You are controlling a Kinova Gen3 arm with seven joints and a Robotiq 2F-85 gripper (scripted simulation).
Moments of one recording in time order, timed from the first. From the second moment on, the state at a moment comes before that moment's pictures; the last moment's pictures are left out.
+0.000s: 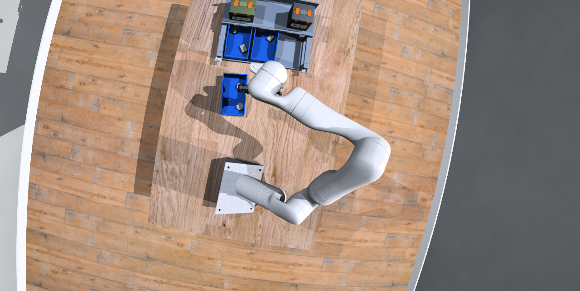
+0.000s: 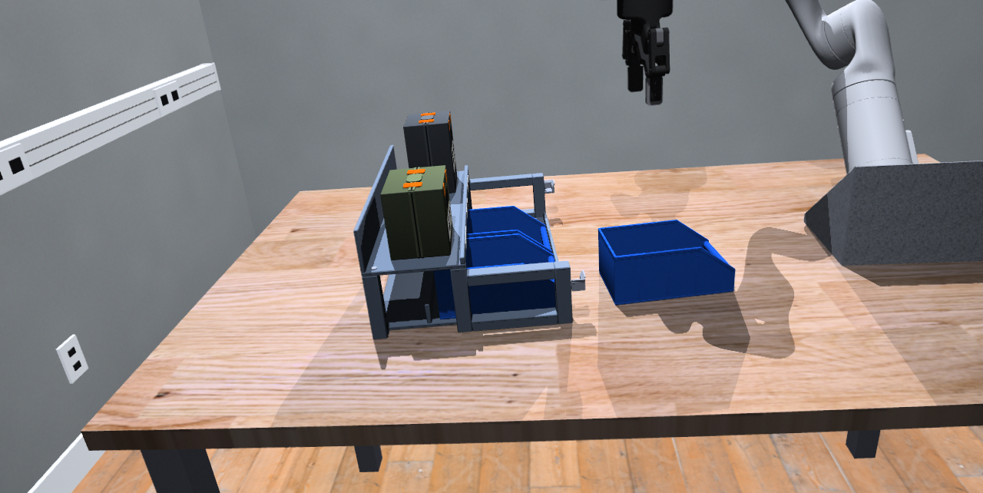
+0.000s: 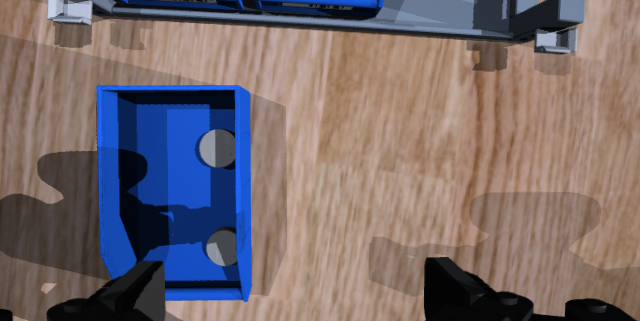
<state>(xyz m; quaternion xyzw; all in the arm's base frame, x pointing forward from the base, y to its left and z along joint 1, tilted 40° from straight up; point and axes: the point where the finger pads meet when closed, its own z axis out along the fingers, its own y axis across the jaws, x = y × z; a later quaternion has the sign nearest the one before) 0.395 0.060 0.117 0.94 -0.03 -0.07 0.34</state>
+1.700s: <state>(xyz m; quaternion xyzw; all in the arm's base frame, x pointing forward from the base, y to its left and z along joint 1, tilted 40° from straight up) 0.397 0.181 0.016 0.94 -0.03 -0.07 0.34</state>
